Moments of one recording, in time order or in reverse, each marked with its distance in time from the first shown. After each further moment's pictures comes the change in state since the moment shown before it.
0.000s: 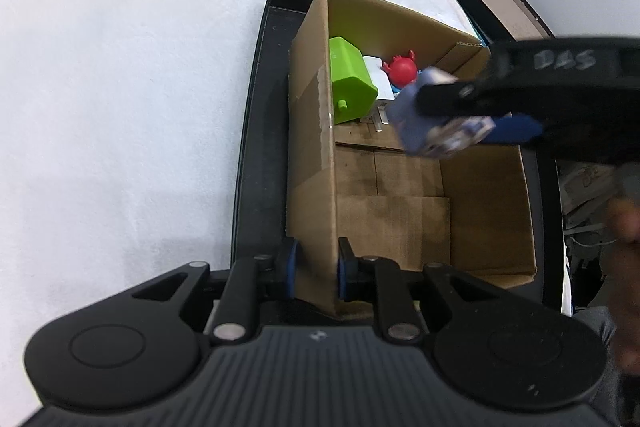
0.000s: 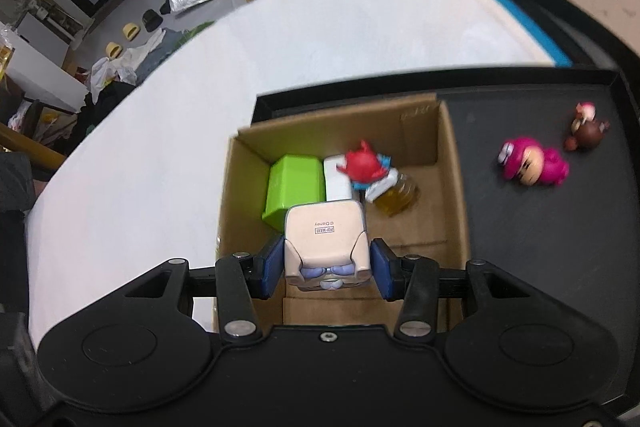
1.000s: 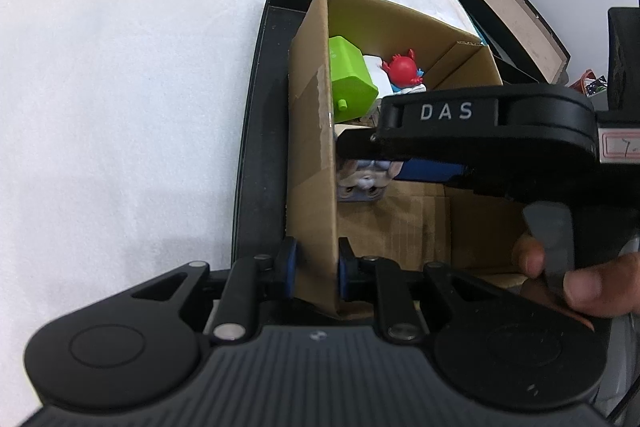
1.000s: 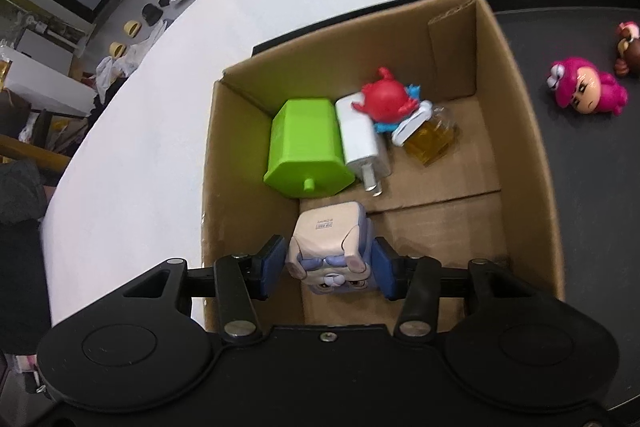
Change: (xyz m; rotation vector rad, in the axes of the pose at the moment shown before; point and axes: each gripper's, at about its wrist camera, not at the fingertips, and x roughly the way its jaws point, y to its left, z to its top) left arm 0.001 -0.002 -0.001 0.004 0.001 0.010; right arm 0.033 -0.007 -0.023 0.089 0.071 0.093
